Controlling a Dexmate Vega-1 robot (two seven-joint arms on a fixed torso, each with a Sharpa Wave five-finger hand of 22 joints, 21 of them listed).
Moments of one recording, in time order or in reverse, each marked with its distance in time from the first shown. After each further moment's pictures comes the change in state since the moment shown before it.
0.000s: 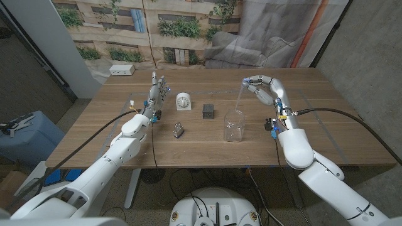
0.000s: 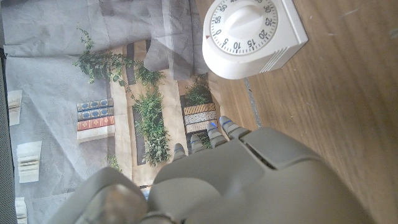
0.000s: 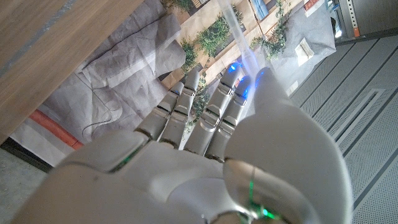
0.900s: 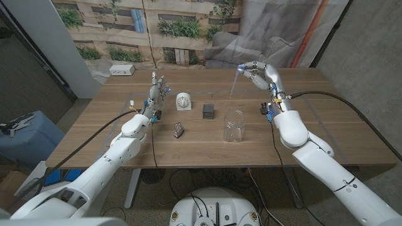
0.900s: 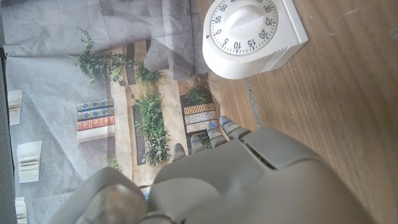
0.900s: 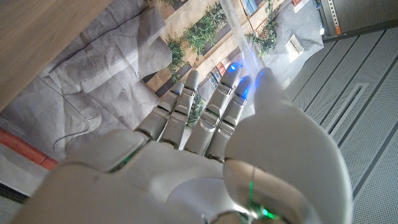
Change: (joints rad) left arm 0.000 0.000 0.000 -0.001 0.000 0.000 0.000; left_hand 0.000 0.000 0.000 0.000 0.000 0.000 0.000 0.000 0.000 0.000 0.000 0.000 0.000 0.000 0.000 0.000 0.000 0.000 0.000 0.000 0.000; right arm 0.181 0.015 -0.044 0.116 0.067 0.028 0.074; right_hand -0.003 0.003 -0.005 -0.003 0.000 -0.004 0.004 0.000 0.001 0.000 0.000 0.000 0.000 0.000 0.000 0.000 0.000 -0.004 0.004 0.000 0.000
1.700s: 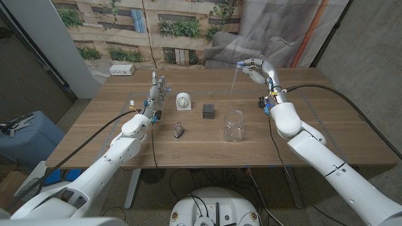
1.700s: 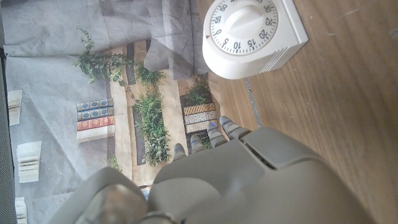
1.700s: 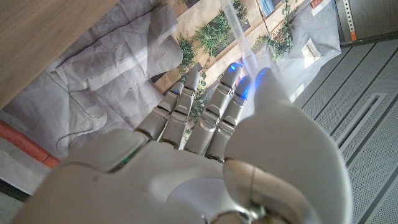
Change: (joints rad) left arm 0.000 0.000 0.000 0.001 0.000 0.000 -0.001; left_hand 0.000 0.000 0.000 0.000 0.000 0.000 0.000 0.000 0.000 0.000 0.000 0.000 0.000 0.000 0.000 0.000 0.000 0.000 0.000 0.000 0.000; right arm 0.112 0.008 -0.048 0.100 -0.005 -0.032 -0.009; right_hand 0.000 0.000 0.000 0.000 0.004 0.004 0.004 0.000 0.000 0.000 0.000 0.000 0.005 0.000 0.000 0.000 0.005 0.000 0.000 0.000 0.000
